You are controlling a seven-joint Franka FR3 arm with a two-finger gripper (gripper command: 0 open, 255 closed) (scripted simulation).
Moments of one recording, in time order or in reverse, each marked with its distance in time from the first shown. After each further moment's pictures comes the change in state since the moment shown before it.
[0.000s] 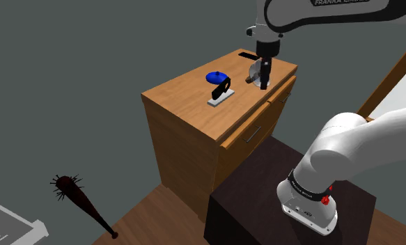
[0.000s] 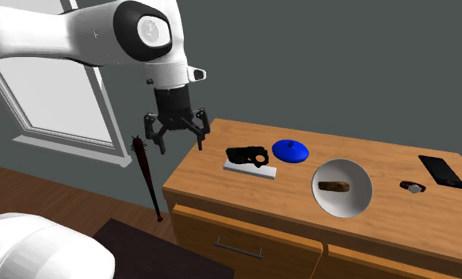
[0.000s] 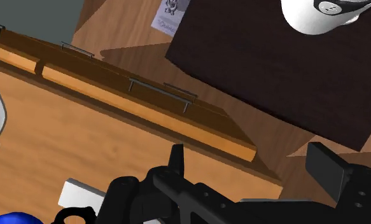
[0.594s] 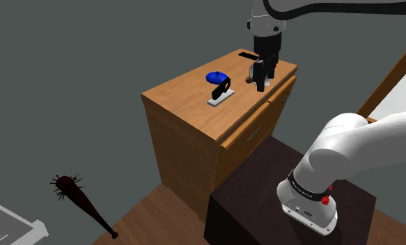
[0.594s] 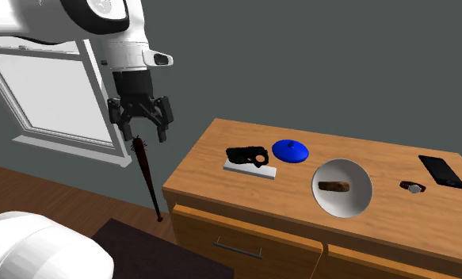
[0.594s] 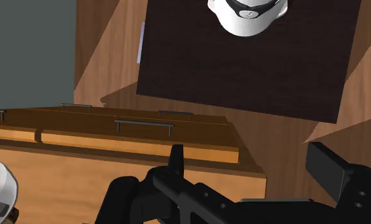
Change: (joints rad) arm -0.038 -0.054 0.203 0.065 0.135 -0.199 0.398
